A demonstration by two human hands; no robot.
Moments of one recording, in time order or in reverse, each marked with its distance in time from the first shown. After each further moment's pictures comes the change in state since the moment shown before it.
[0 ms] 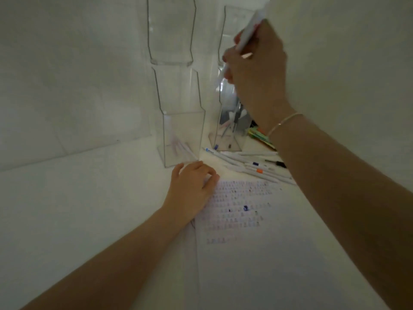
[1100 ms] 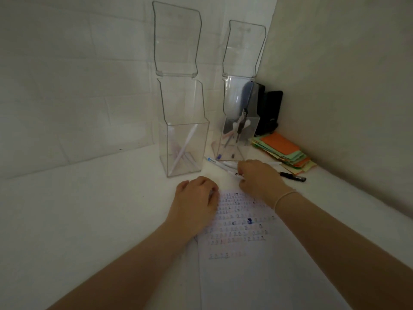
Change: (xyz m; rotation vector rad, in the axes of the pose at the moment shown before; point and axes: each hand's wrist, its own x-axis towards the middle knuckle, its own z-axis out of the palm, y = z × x) left_hand -0.002 0.000 0.007 0.029 -0.054 -0.020; right_hand -0.085 0.131 -0.021 -1.069 -0.861 0.068
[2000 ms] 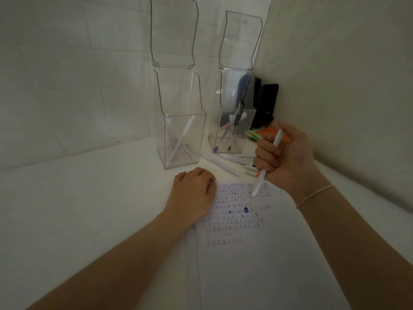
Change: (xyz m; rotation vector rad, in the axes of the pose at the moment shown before) left_hand -0.002 0.000 -0.002 -0.009 -0.010 0.007; right_hand -0.039 0.010 -0.058 2.361 -0.085 0.272
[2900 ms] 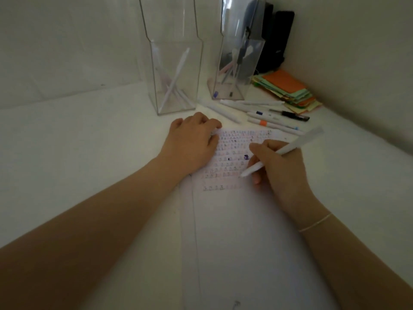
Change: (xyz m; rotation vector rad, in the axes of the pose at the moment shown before) left_hand -0.004 0.005 -0.001 0.160 -0.068 0.078; right_hand -0.062 0.087 -0.039 -0.907 0.344 -0.290
